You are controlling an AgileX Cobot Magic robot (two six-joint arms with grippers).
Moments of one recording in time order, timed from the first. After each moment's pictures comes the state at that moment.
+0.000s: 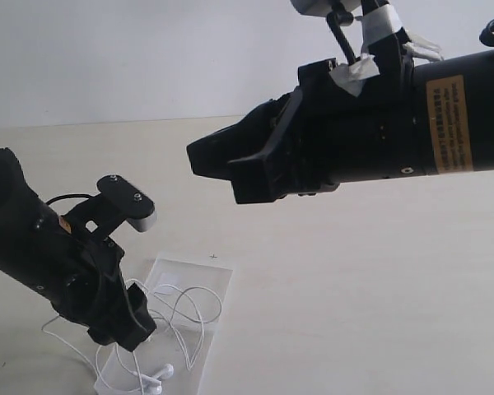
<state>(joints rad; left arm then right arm) -0.41 1.62 -0.78 -0.41 0.56 0.60 0.64 1.27 -0.84 -1.74 -0.51 1.89</state>
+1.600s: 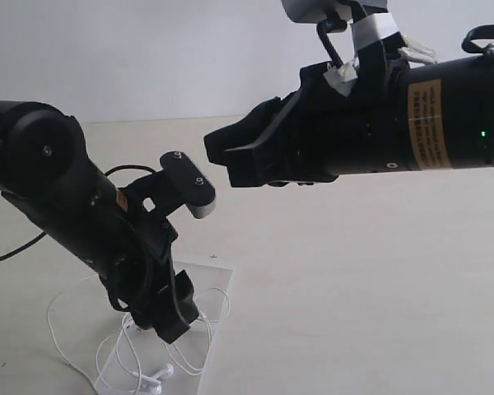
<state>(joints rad) -0.55 1.66 -0.96 -0.28 0.66 0.55 0.64 1.30 -0.84 -1.74 -0.39 1.89</state>
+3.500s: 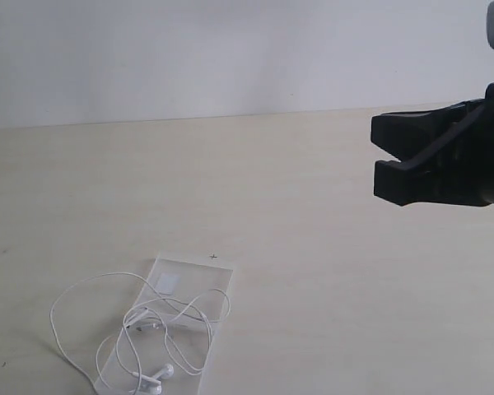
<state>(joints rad) -0.29 0.18 -0.41 -0.92 0.44 0.46 0.64 0.93 -0.54 -1.72 0.07 1.89</state>
